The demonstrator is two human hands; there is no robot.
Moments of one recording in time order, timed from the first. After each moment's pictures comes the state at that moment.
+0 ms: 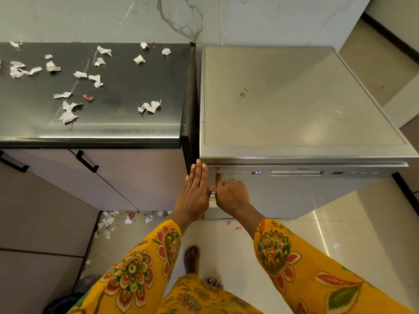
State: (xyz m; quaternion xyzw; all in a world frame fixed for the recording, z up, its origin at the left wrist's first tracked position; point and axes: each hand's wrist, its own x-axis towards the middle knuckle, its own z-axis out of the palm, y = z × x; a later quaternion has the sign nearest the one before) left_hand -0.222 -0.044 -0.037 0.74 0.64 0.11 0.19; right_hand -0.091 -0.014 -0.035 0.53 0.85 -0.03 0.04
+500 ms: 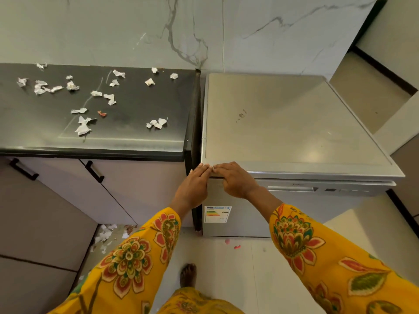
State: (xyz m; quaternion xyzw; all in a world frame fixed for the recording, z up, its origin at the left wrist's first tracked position) left_hand -0.227 -0.008 0.007 0.75 0.62 0.15 0.15; right_hand -0.070 0.031 0.031 0.42 0.89 -0.16 -0.08
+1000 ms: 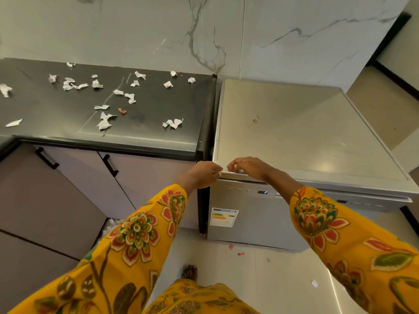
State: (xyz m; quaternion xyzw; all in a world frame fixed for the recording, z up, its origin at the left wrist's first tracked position) left_hand -0.236 0.012 0.060 0.73 0.64 0.08 0.25; right_hand -0.062 0.057 0.081 0.41 0.89 -0.22 0.06
